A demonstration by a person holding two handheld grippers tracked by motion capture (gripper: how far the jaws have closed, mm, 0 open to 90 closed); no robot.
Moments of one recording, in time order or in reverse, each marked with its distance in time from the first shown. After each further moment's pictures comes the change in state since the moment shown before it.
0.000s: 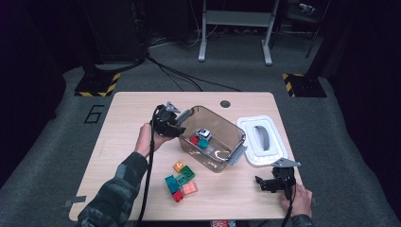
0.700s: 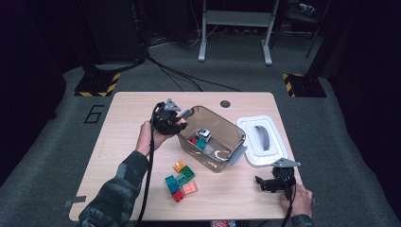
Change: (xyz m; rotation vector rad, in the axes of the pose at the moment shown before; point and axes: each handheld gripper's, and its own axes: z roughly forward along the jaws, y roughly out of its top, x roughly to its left) left arm -0.007 0.011 -0.007 -0.074 -0.031 0.034; right arm 0.000 0.000 0.000 0.000 0.000 0.000
